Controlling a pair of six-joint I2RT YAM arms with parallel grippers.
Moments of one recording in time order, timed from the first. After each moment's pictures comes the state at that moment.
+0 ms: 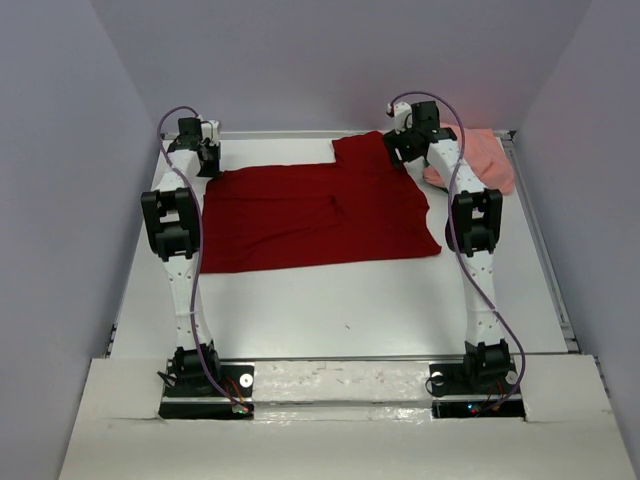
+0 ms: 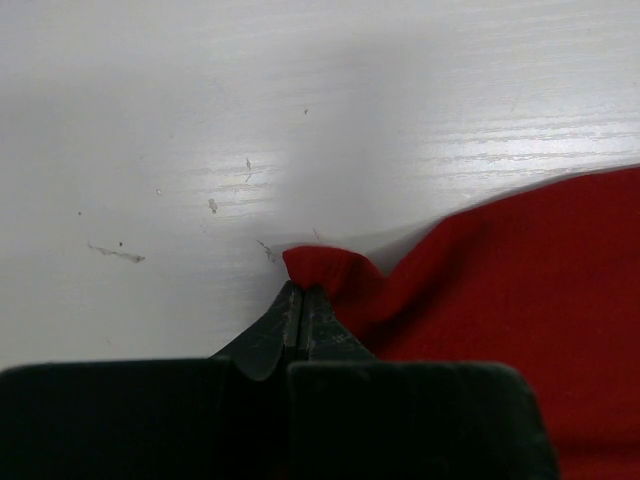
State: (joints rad) left arm 0.11 2.47 2.13 -0.55 0.16 0.13; right arm 0.15 2.58 2.43 -0.63 -0.15 -0.35
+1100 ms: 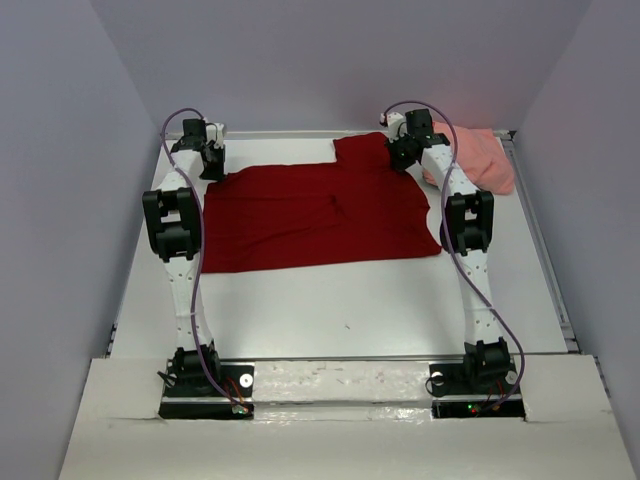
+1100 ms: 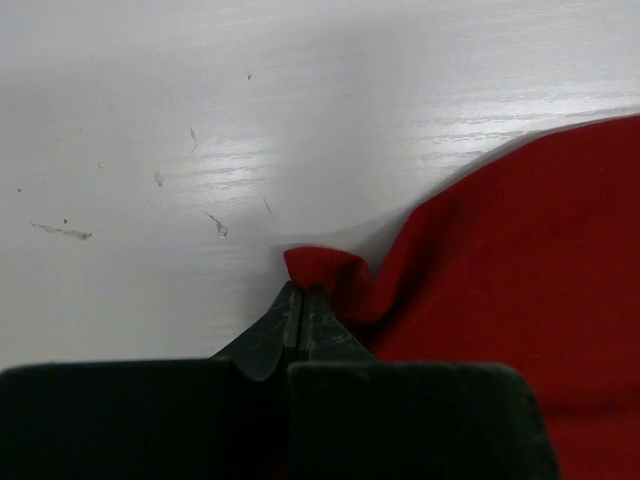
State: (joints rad) left arm 0.09 2.44 2.08 -0.57 0.17 0.12; right arm 0.15 2.68 2.51 -0.66 -0.21 -0.37
